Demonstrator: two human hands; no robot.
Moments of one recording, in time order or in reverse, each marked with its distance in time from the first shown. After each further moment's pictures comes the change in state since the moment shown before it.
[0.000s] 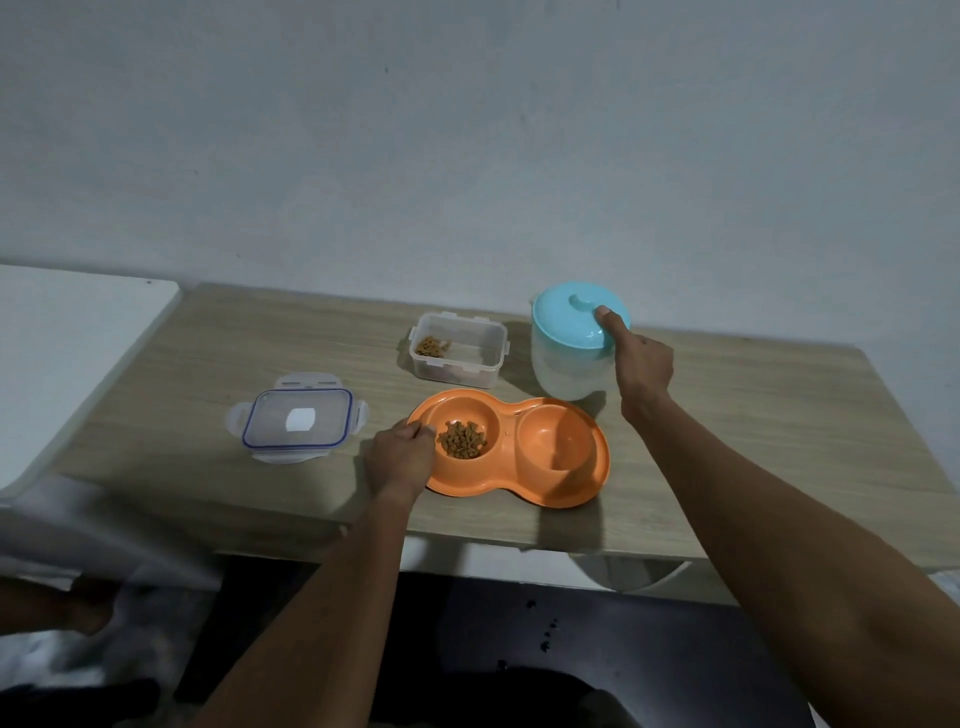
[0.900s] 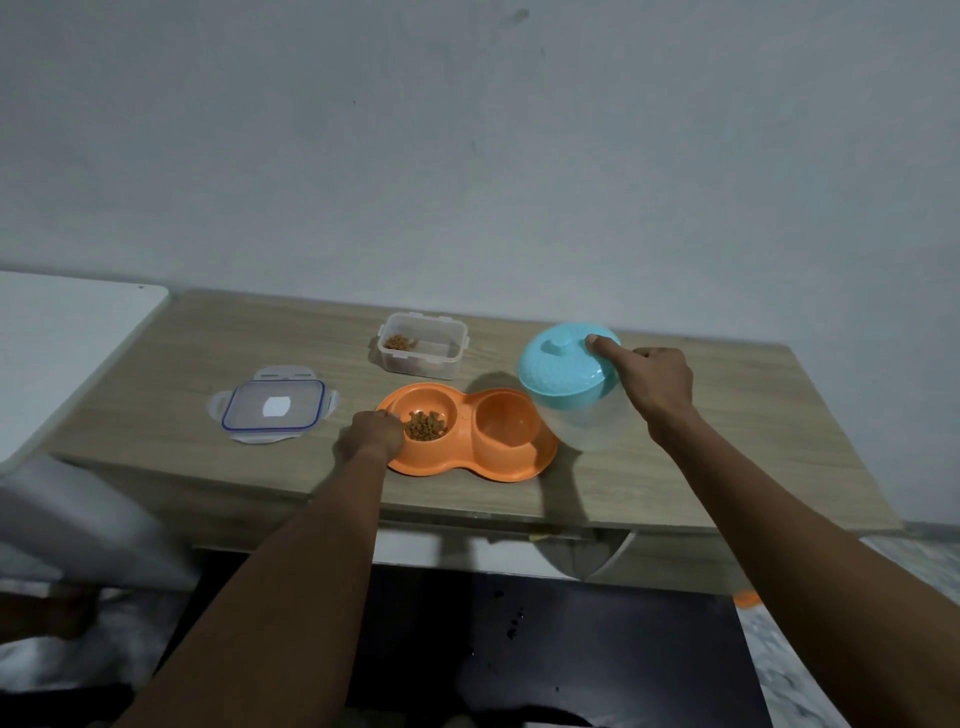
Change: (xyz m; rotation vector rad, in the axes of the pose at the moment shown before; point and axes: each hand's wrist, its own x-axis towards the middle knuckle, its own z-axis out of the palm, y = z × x) left_hand -0.009 0.014 0.006 0.302 -0.022 -0.144; right_hand -0.052 -0.031 -0.115 -0.290 -0.089 -0.168
